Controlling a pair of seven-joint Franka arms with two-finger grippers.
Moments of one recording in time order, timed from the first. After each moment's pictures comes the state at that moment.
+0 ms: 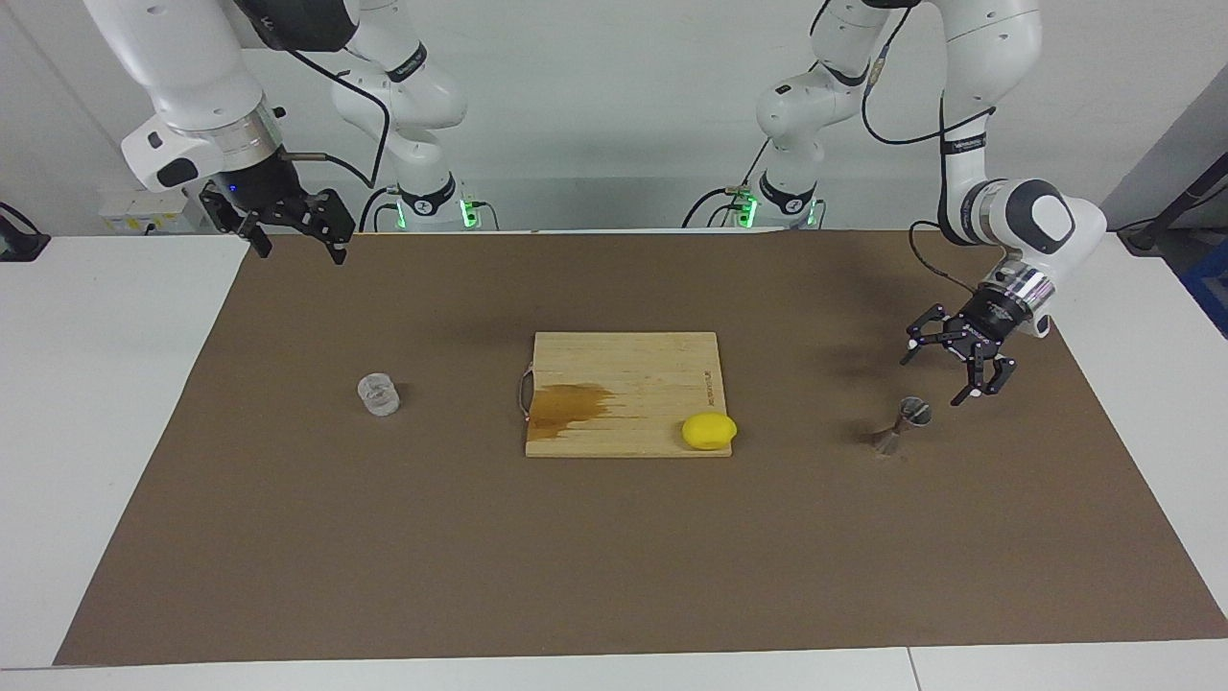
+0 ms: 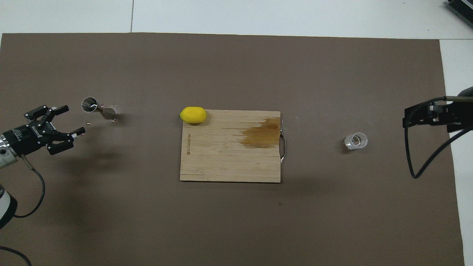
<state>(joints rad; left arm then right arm) 0.37 0.14 -0.06 -2.22 -1.46 2.12 -1.05 -0.07 0.00 0.09 -1.55 -0.02 1.50 0.15</state>
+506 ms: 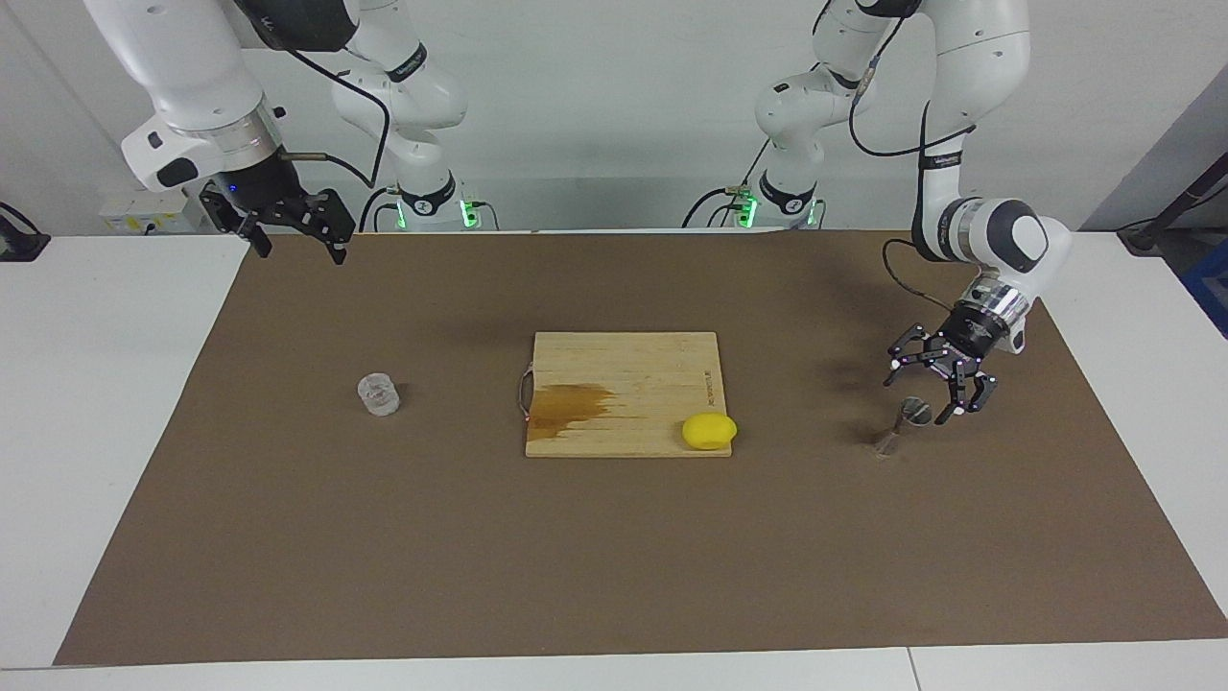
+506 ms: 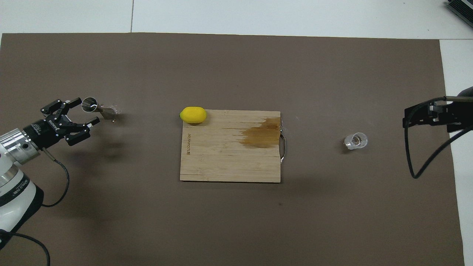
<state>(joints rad) 0.31 0.18 -0.06 -2.22 -1.58 2.18 -0.97 -0.07 0.00 0.09 -1.55 -0.02 1.50 0.15</state>
